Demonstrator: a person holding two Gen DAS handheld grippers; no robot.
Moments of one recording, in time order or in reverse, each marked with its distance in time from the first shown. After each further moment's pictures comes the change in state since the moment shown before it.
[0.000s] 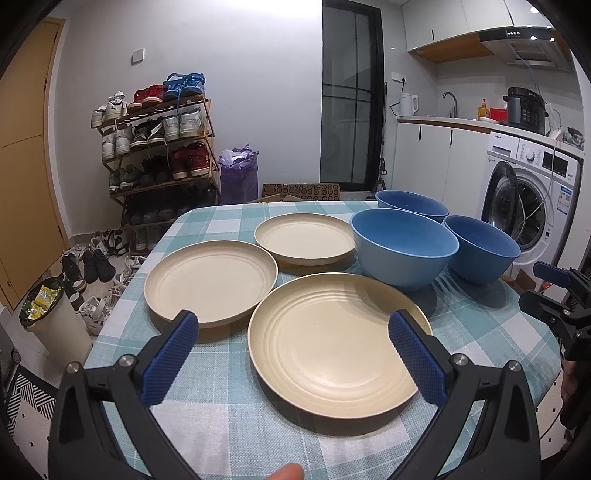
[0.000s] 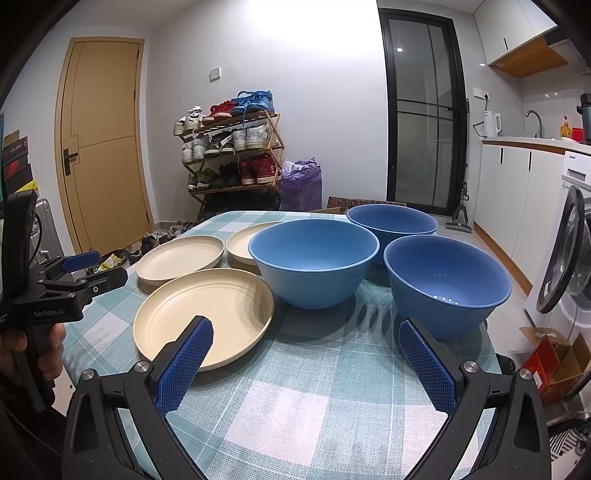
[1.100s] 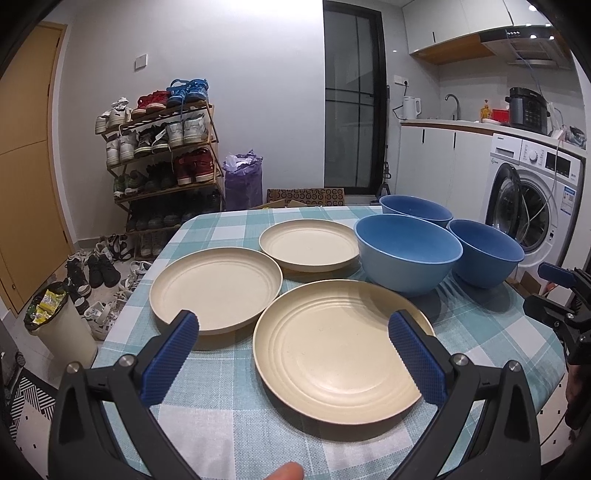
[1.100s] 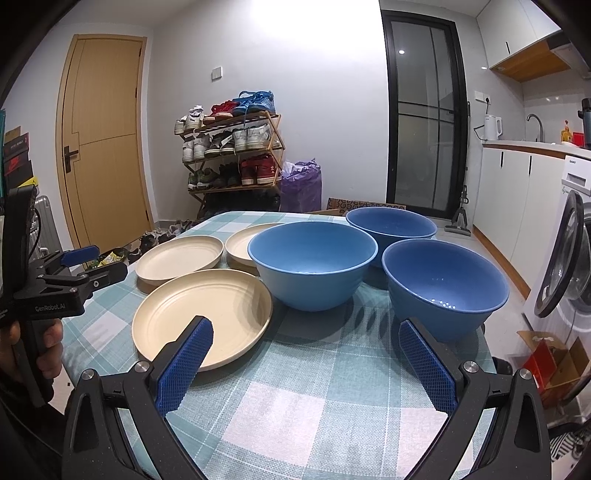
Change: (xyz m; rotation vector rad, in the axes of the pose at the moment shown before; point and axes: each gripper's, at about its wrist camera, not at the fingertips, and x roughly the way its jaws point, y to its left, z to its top) left arm -0.002 -0.004 0.003 0.006 -0.018 0.022; right arm -0.003 0.000 0.003 -0.018 -0.002 -0.006
